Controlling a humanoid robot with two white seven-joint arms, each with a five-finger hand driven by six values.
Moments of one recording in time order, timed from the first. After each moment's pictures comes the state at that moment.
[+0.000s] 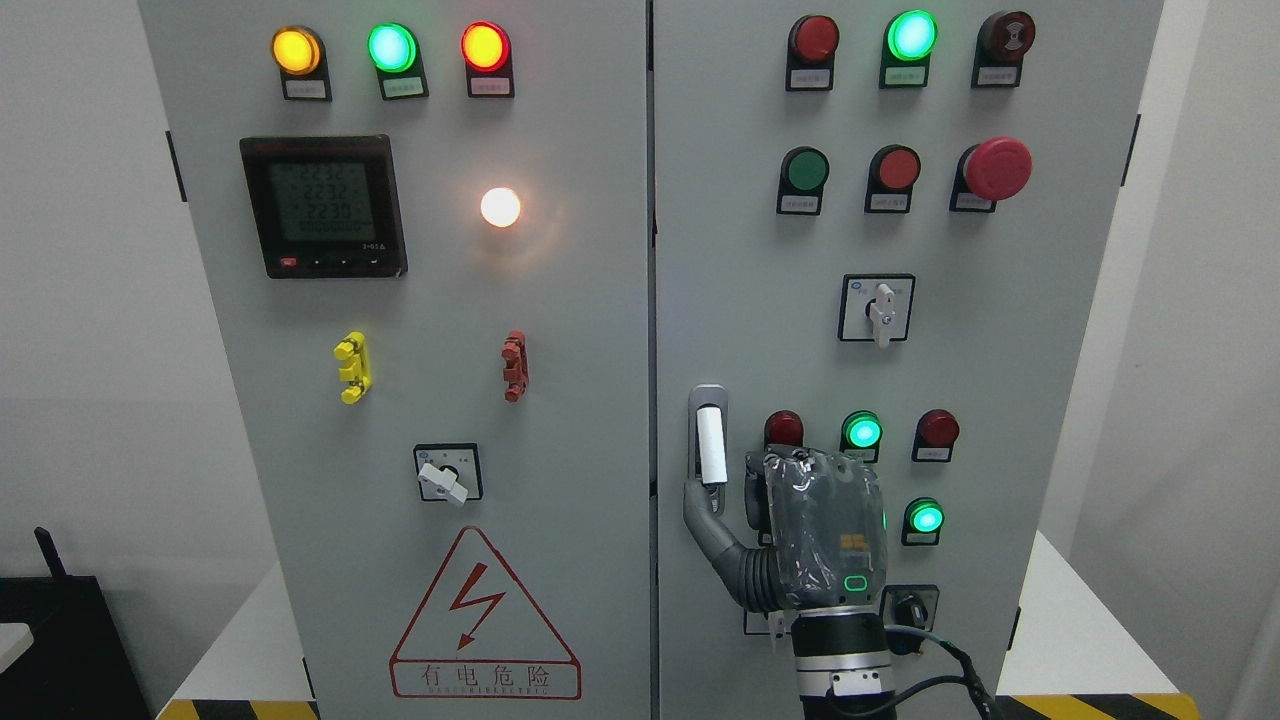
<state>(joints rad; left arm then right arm) 0.11 -0.05 0.00 0.00 0.11 -0.11 -0.07 -0.49 0.13 0.28 -1.64 1.20 0.14 -0.29</state>
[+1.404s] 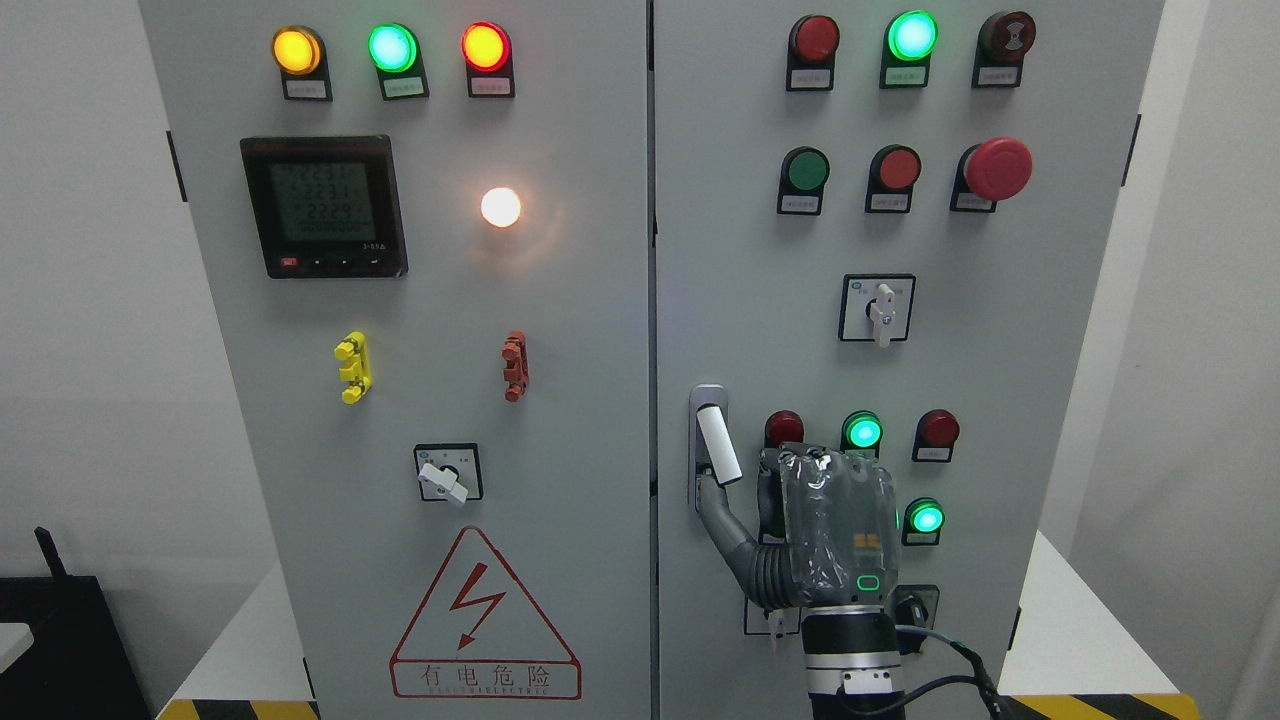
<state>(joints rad) 0.11 -0.05 0.00 0.00 0.11 -0.11 -0.07 -0.49 0.13 0.26 -1.64 1.18 0.14 -0.31</state>
